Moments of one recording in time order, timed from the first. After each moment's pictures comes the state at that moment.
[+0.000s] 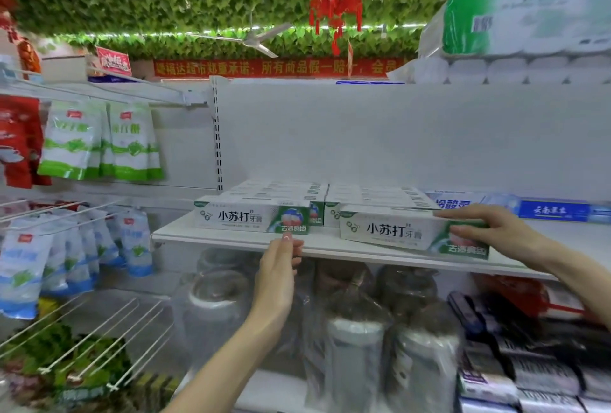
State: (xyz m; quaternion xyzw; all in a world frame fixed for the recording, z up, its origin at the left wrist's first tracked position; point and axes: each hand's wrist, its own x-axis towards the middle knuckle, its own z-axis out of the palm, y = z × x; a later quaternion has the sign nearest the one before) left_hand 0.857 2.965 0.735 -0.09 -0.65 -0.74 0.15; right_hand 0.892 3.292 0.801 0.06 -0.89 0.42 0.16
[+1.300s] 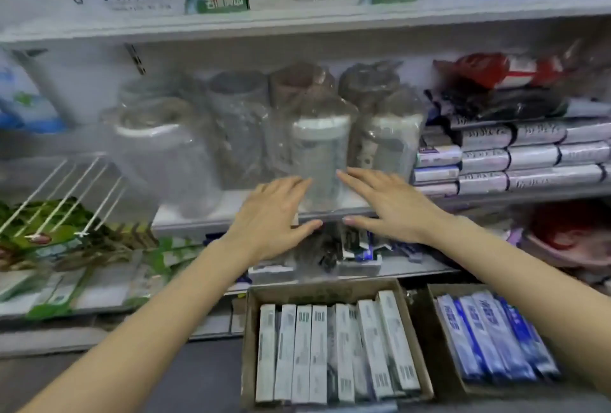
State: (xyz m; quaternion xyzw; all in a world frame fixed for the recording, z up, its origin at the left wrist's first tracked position) left_hand 0.884 2.941 0.556 -0.44 -0.90 -0.05 0.06; right_hand 0.961 3.166 0.557 0.08 -1.00 0.01 0.01
